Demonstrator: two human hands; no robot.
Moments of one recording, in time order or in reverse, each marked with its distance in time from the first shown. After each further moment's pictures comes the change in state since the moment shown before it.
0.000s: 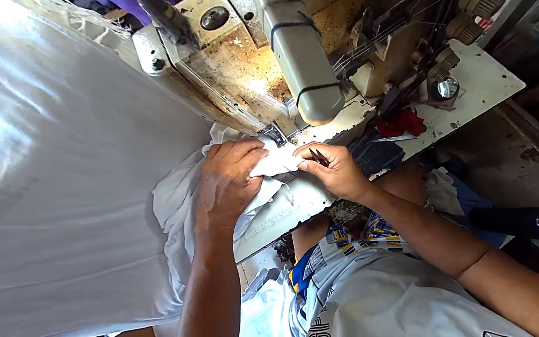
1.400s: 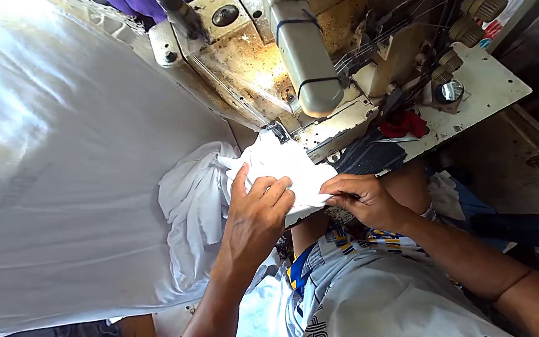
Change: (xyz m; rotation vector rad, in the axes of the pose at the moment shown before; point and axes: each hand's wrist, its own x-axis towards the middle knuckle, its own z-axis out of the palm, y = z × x) left_hand -0.035 0.082 -0.017 0.073 -0.200 0.007; right_hand -0.067 -0.016 -0.033 -0.079 -0.195 -0.028
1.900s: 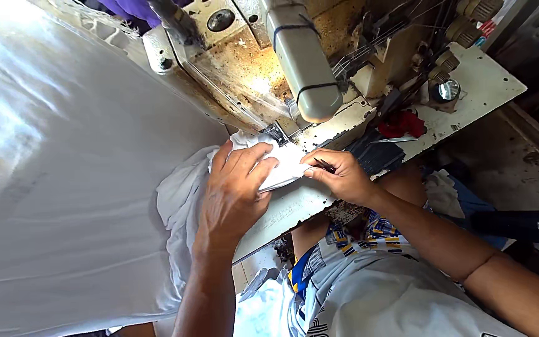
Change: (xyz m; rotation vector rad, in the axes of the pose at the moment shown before) left_hand 0.029 -0.051 -0.005 -0.061 0.082 0.017; right_hand 0.059 0.017 0.012 0.032 0.117 -0.009
